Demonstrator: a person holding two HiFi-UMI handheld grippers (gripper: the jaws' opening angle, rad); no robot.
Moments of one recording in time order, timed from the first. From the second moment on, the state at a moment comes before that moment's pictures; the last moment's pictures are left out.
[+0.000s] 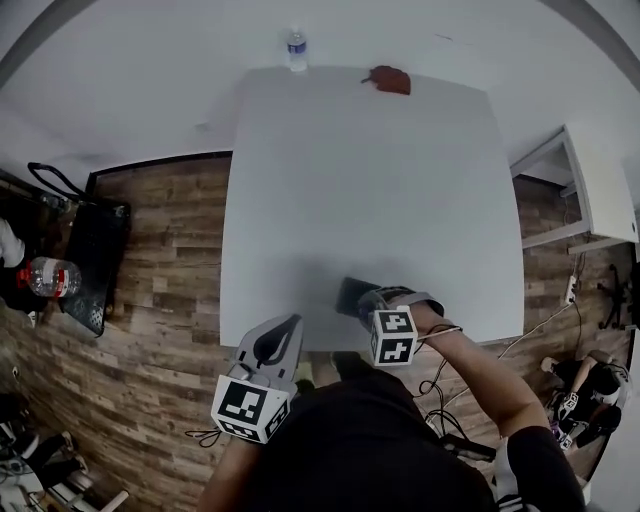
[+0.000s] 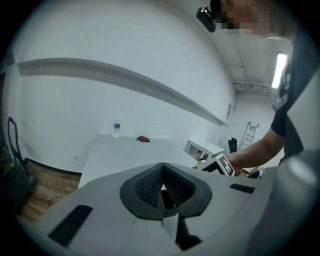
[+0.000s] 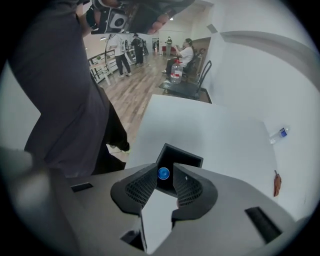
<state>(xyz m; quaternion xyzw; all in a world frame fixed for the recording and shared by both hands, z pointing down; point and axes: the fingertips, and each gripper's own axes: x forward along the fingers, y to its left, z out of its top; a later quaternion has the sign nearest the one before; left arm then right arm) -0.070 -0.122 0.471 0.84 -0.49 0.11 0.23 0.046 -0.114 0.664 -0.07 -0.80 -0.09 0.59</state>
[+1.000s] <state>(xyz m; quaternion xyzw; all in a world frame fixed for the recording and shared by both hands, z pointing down) -0.057 -0.149 0.464 0.86 -0.45 0.10 0.20 -0.013 -0.175 0.503 0.19 -0.94 0.15 0.22</state>
